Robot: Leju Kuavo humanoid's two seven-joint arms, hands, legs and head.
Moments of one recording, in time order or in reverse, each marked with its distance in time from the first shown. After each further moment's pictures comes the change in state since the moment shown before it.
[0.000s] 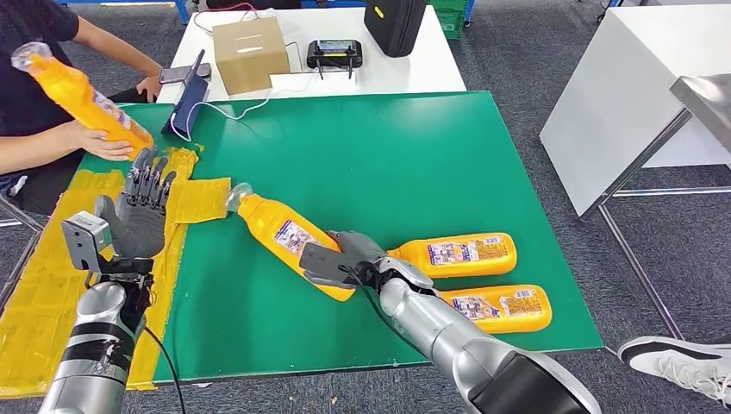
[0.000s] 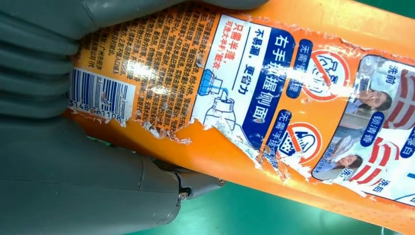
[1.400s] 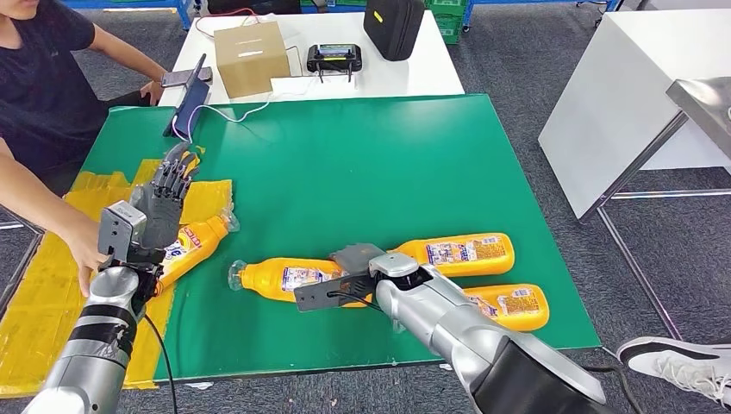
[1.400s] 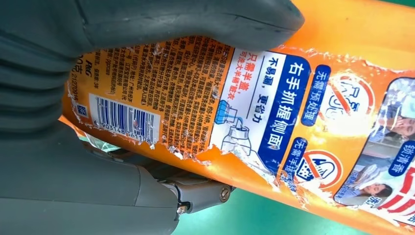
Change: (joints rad) left arm -0.083 0.026 -0.082 0.103 -0.147 0.004 -0.040; right arm -0.085 -0.033 0.327 0.053 0.324 0.261 0.236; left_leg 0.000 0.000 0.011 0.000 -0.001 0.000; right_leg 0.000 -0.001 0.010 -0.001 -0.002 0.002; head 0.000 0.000
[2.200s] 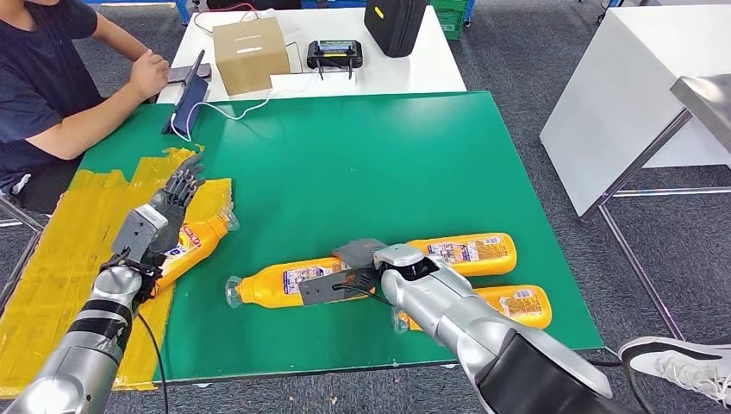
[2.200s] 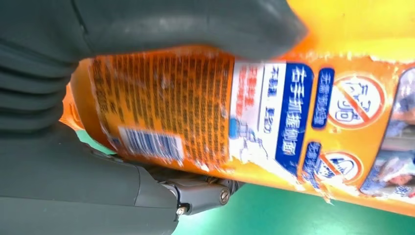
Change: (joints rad) left arm -0.051 0.046 -0.058 0.131 -0.088 0.042 -0.032; right arm -0.024 -0.019 -0.017 -0.015 0.000 0.083 -0.037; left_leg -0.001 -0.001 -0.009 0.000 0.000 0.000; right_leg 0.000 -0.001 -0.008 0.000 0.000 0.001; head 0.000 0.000
